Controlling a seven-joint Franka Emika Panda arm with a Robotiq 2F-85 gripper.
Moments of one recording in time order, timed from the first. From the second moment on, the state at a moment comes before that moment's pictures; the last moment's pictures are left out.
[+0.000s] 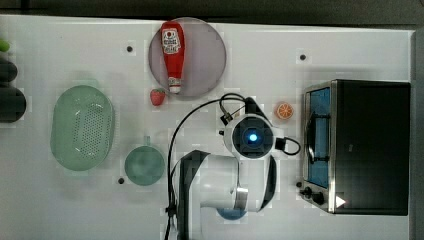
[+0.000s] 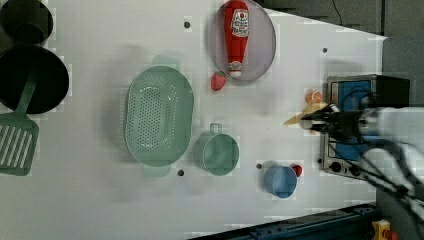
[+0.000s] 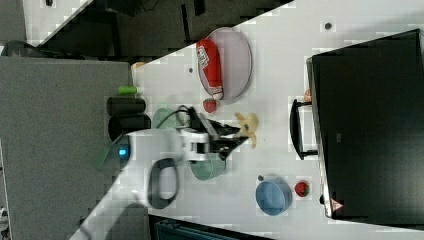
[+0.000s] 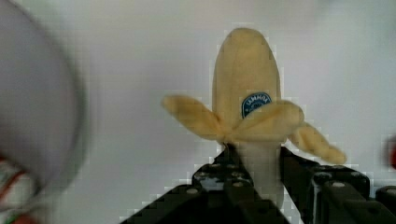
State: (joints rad) arm -0.01 0.04 -0.10 -2.40 -0.02 0.87 0.07
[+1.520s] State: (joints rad) arm -0.09 0.14 -0.60 -2.02 -0.07 0.52 -0.43
